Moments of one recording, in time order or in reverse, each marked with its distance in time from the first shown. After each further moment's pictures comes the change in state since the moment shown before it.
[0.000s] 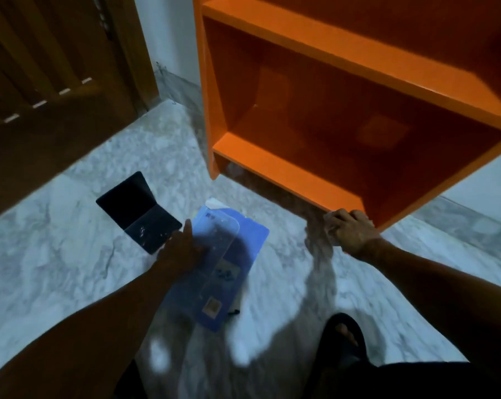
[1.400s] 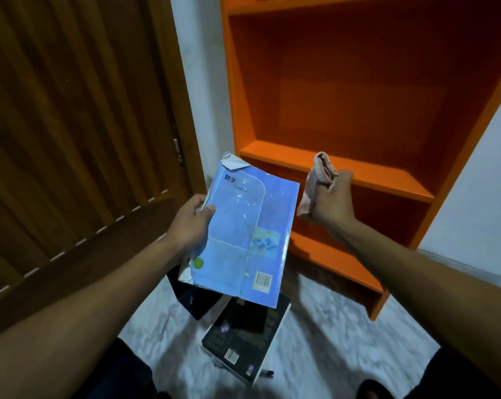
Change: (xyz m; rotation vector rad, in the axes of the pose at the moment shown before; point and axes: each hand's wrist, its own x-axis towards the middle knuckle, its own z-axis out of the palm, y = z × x) left_hand -0.173 0.122 -0.231 -0.835 0.254 0.431; right_hand -0.080 -0.023 -0.306 1.791 0.929 0.243
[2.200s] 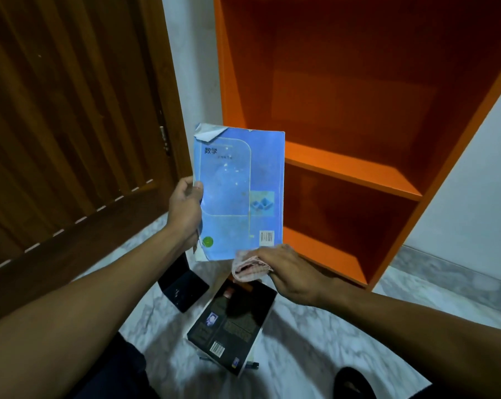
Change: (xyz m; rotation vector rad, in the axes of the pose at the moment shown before) left_hand 0.016 0.011 0.035 -0.297 0.228 0.041; right_hand -0.091 0.051 0.013 -0.557 -0.764 -0.587
